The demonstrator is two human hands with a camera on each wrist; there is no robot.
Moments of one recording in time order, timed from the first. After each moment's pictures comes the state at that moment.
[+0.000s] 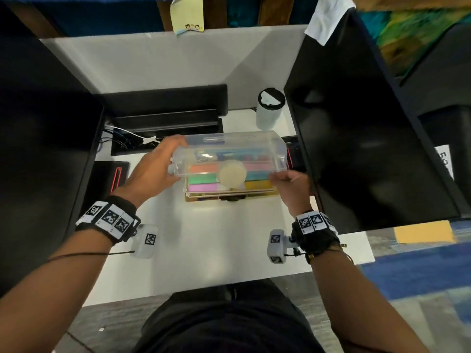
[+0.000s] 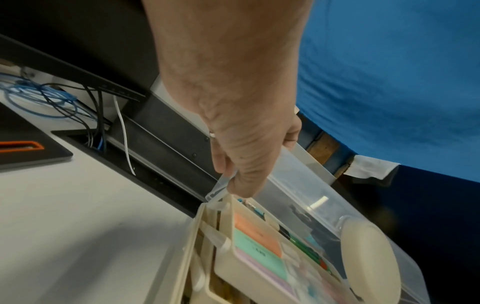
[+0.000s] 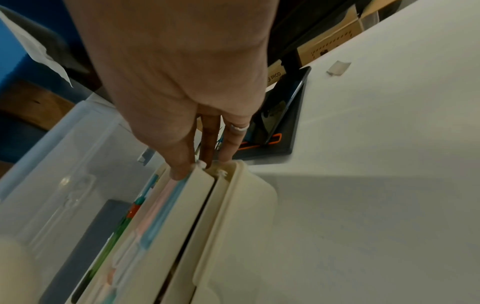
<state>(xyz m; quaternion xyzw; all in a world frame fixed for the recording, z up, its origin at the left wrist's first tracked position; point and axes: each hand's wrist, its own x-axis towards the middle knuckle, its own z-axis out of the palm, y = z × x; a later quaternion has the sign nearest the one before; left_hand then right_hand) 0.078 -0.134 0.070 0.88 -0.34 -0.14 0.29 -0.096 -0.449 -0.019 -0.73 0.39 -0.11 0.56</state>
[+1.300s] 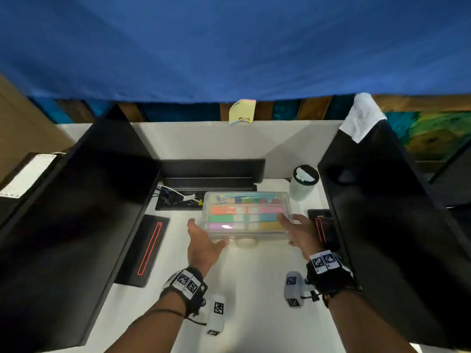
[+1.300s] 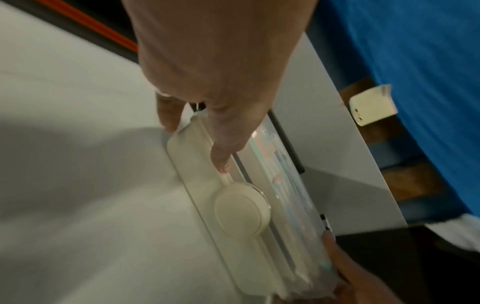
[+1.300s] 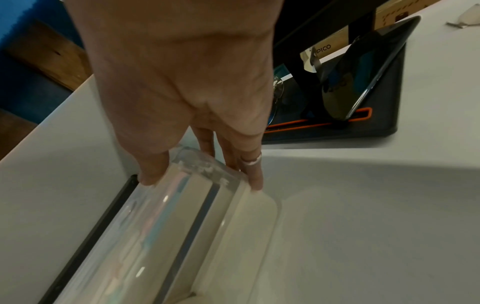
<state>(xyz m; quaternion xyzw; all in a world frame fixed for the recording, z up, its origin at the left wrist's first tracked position) 0.057 -0.163 0.003 0.87 0.08 -0.13 0.46 0.011 -0.442 0.001 -0.71 0.40 0.02 0.59</state>
